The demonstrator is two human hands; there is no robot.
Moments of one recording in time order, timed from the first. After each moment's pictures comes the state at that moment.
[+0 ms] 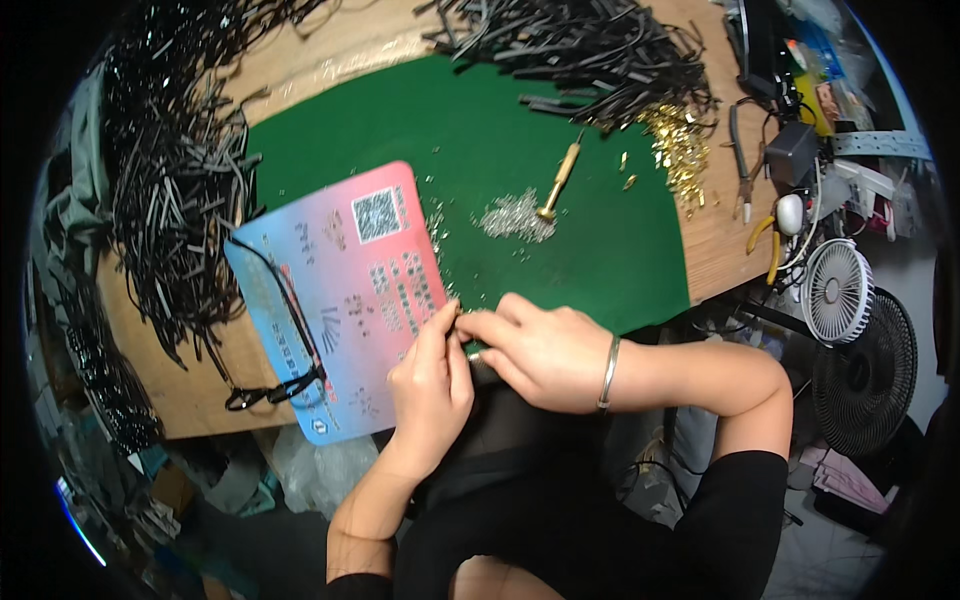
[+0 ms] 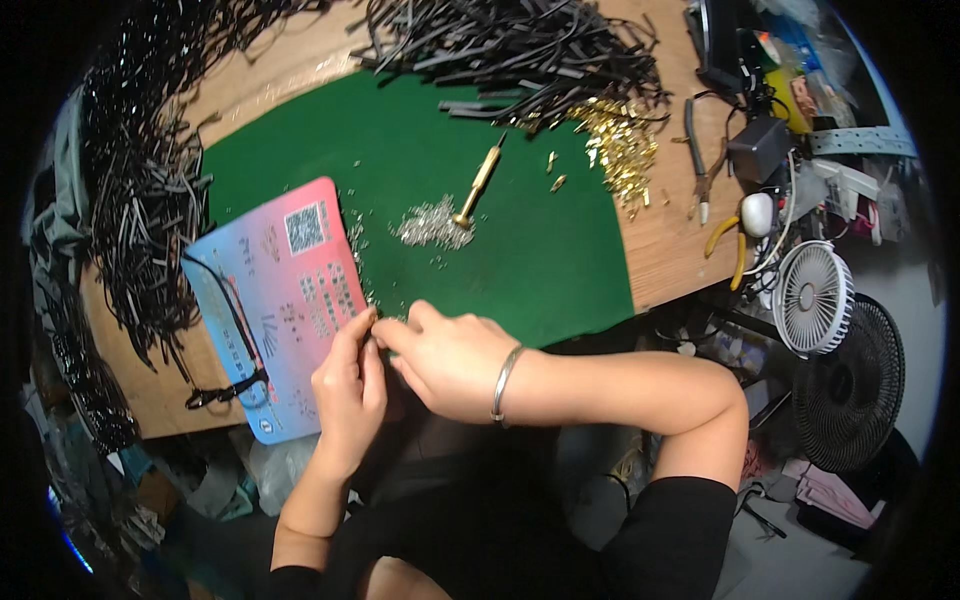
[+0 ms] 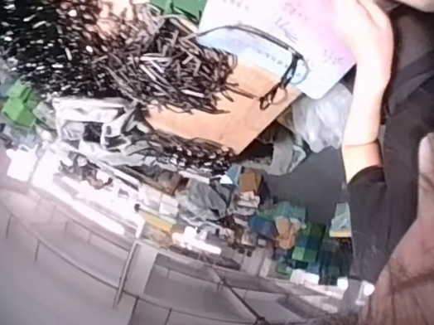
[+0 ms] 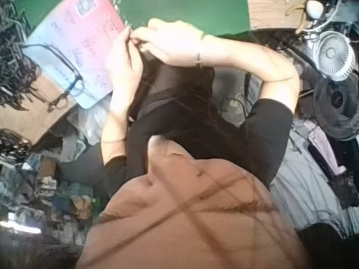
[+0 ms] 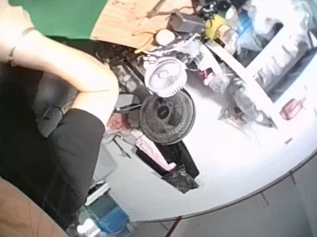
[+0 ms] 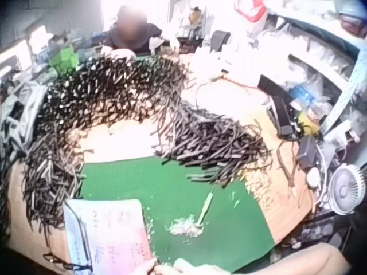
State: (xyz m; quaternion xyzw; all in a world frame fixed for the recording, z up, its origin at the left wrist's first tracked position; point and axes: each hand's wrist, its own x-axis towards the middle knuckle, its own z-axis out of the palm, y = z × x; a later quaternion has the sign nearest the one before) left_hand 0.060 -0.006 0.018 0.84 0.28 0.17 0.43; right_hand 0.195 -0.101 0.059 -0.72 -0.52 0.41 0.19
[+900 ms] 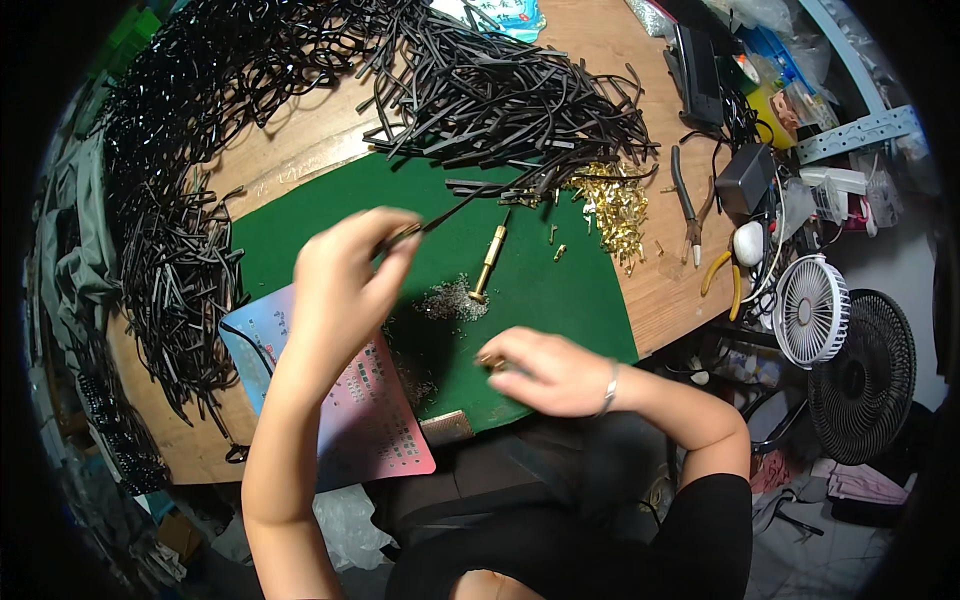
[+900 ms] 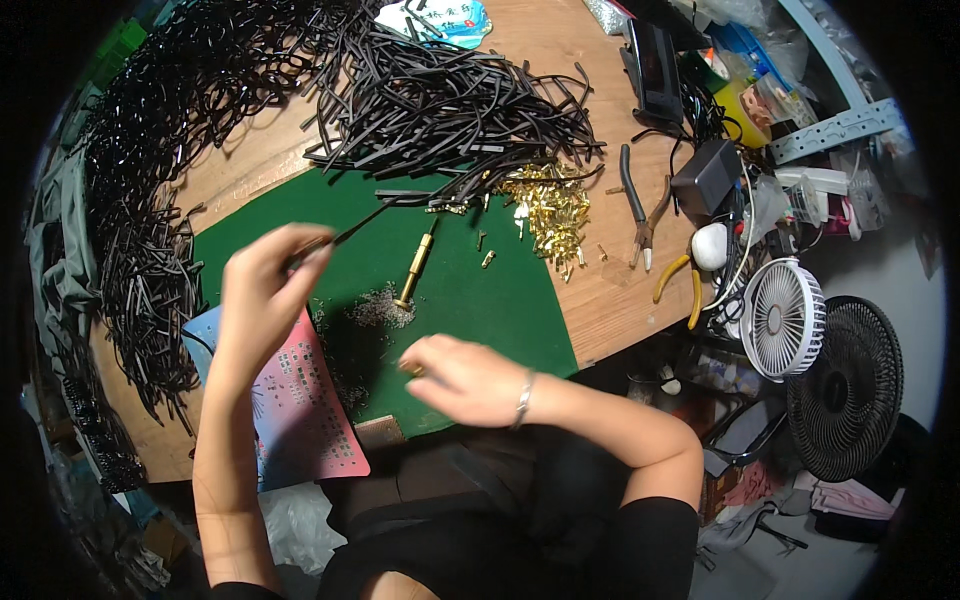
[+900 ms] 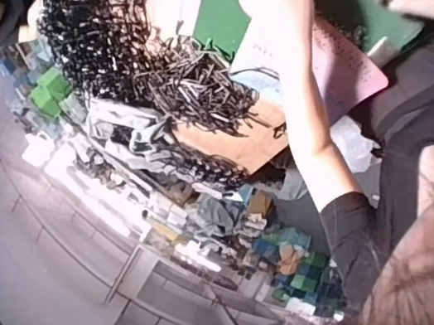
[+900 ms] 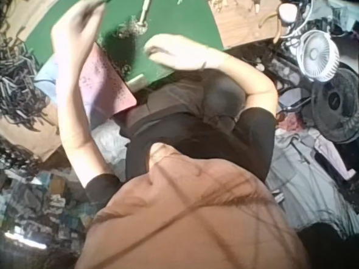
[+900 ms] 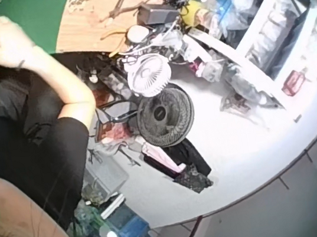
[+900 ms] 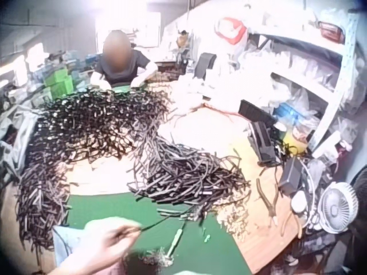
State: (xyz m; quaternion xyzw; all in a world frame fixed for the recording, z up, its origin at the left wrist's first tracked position) left_hand 0.191 0.078 0.078 0.91 0.12 0.16 0.36; right_hand 0.254 -0.149 0.031 -0.69 -0.47 0.40 0.39
